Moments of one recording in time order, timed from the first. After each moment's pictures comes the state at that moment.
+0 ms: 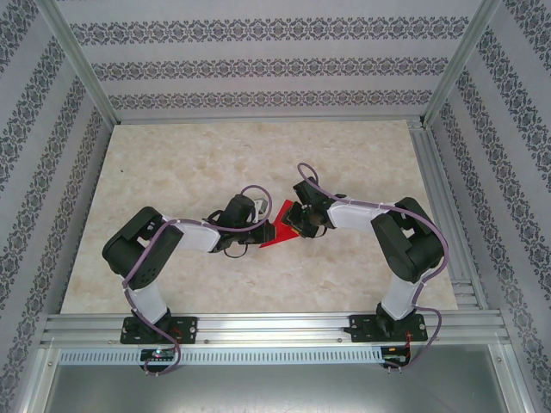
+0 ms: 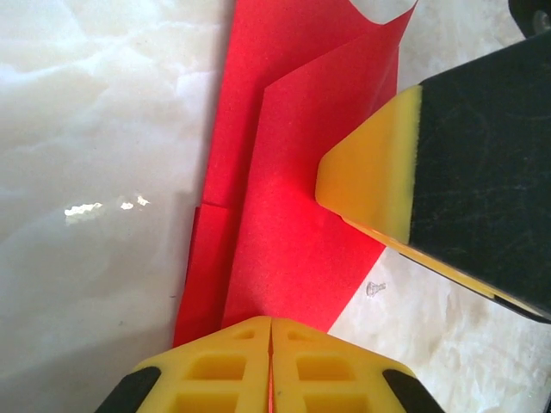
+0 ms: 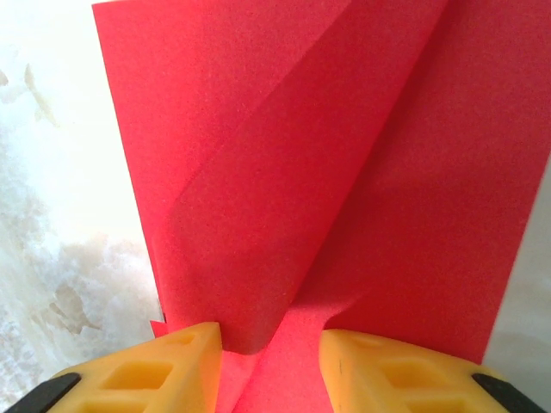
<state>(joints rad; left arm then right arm) -0.66 1.77 0.74 0.25 0.38 -0.71 0.58 1.79 0.95 -0.25 -0.22 1.08</state>
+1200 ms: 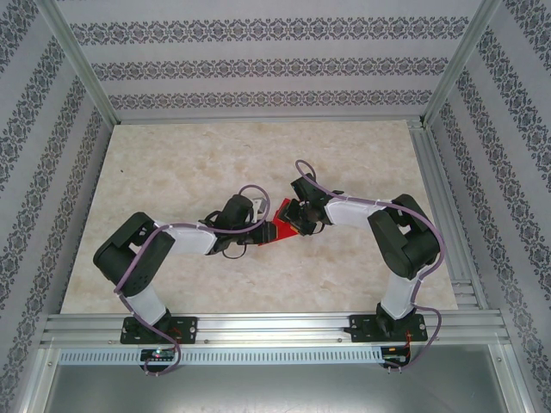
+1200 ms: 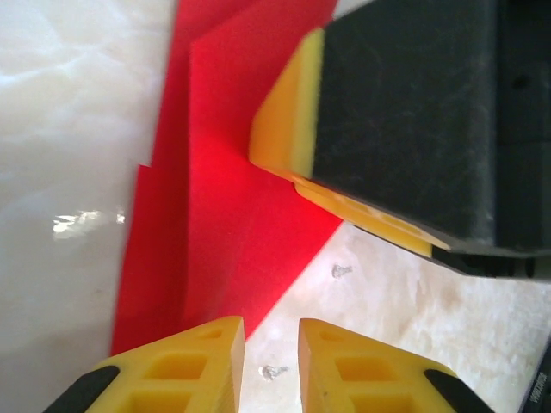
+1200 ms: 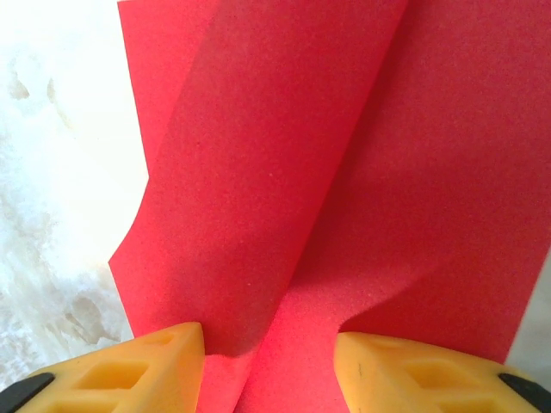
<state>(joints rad) -0.68 1.70 0.71 0.24 0.38 -0.71 0.58 1.84 0.99 -0.27 -0.23 1.08</state>
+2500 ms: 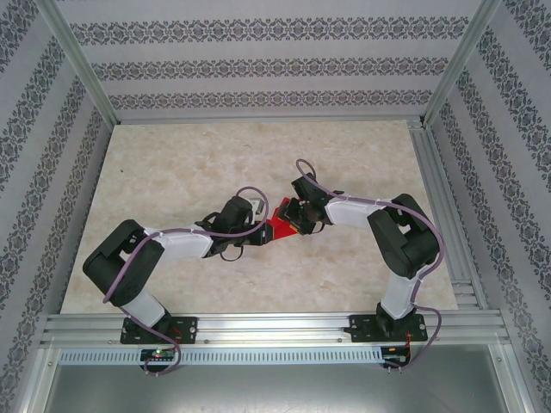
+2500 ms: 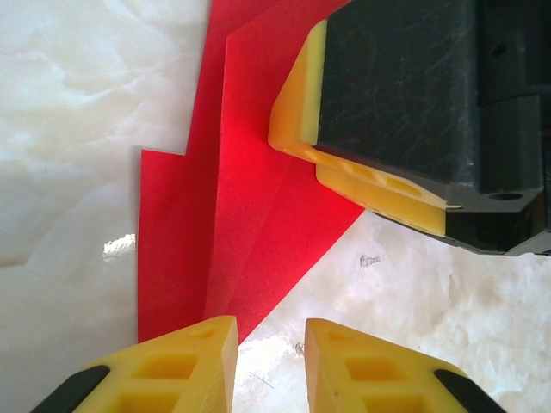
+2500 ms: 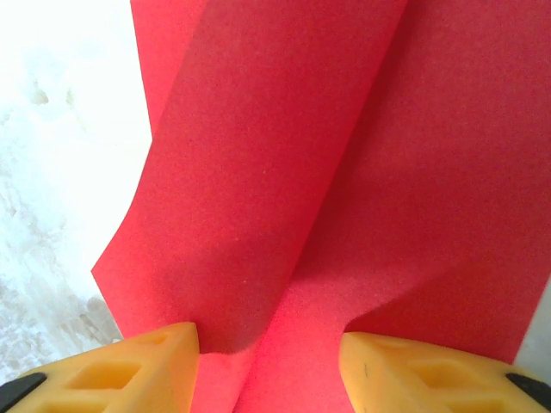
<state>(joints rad) -0.70 1.62 0.70 0.15 0.26 -0.64 0.57 1.84 0.99 -0.24 -0.24 1.08</state>
